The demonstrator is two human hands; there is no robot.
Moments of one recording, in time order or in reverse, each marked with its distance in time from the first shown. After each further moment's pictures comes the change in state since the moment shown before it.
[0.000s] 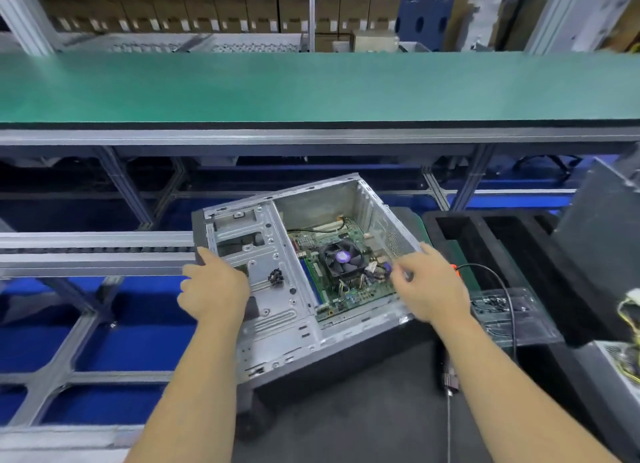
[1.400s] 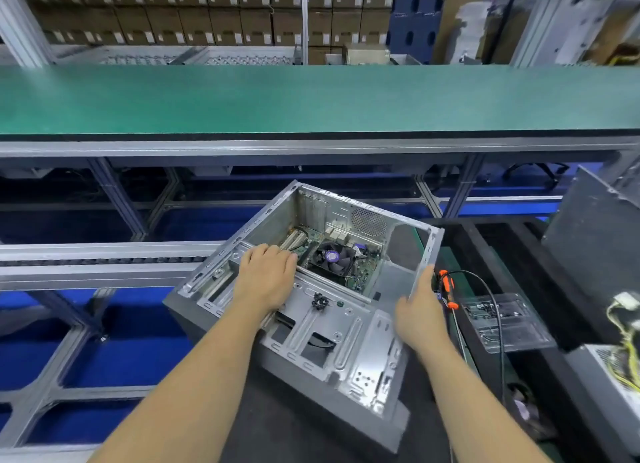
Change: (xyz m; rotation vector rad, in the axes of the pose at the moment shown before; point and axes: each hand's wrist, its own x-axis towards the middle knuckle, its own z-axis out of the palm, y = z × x) left_hand 0.002 0.048 0.026 0.035 -0.007 0.799; right_hand -0.019 -0.005 0.034 0.445 0.003 0.402
